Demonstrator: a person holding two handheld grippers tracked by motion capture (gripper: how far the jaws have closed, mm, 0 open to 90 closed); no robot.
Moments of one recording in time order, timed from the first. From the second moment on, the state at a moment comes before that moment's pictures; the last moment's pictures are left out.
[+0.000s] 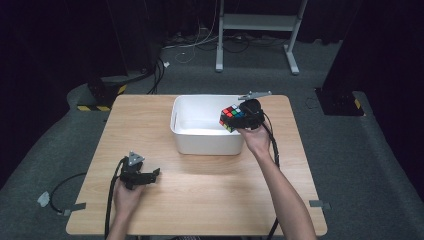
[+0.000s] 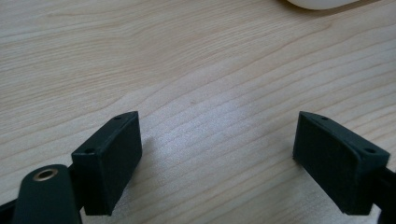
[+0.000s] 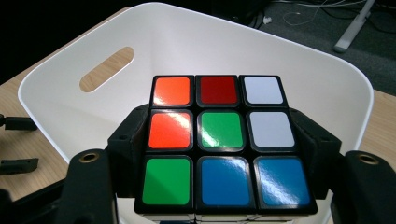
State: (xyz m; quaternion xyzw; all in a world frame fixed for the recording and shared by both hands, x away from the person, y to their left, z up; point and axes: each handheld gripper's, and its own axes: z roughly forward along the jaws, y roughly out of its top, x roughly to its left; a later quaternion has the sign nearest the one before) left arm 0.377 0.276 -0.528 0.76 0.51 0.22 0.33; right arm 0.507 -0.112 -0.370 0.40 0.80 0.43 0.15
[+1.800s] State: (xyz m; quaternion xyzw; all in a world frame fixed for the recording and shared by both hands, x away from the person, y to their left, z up) left arm 0.377 0.276 -0.528 0.76 0.52 0.22 0.33; right arm 0.496 -0.119 -0.391 0.39 0.81 0.40 0.16
